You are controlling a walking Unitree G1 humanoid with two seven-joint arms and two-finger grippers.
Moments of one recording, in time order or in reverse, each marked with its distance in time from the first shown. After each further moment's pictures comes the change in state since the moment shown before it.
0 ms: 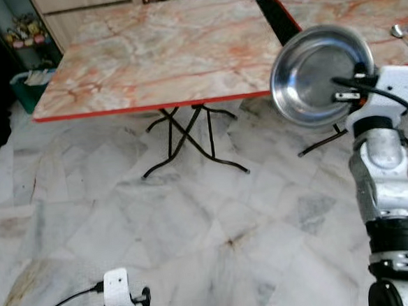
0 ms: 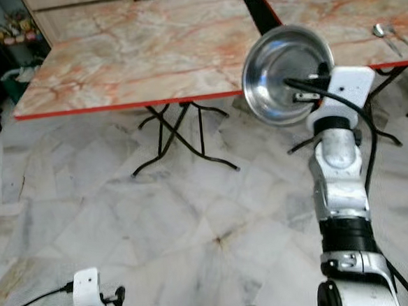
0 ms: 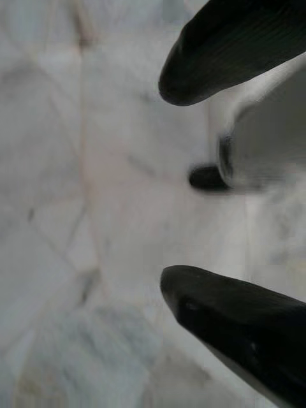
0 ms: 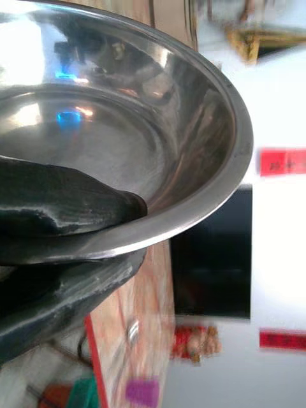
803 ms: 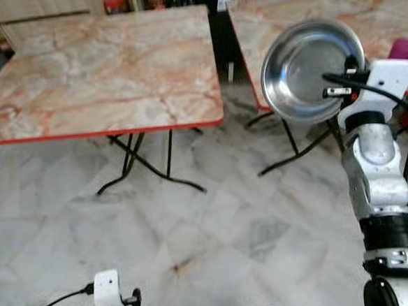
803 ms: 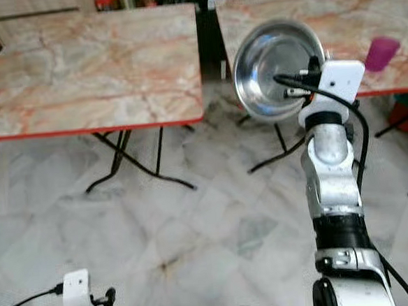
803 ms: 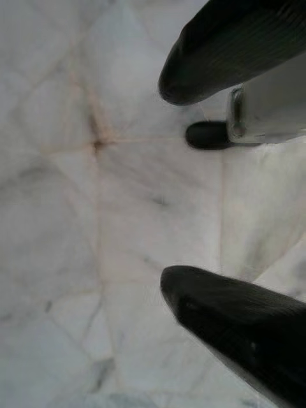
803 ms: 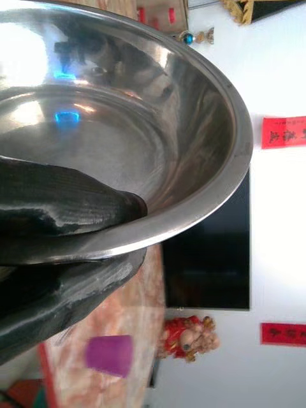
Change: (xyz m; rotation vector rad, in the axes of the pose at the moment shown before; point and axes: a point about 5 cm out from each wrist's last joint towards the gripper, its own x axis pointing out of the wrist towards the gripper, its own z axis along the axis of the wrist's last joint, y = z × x) left arm 0.001 -0.003 0.002 -0.001 -0.006 -0.011; right arm 0.003 -0.008 0.008 -0.023 -0.030 -0.023
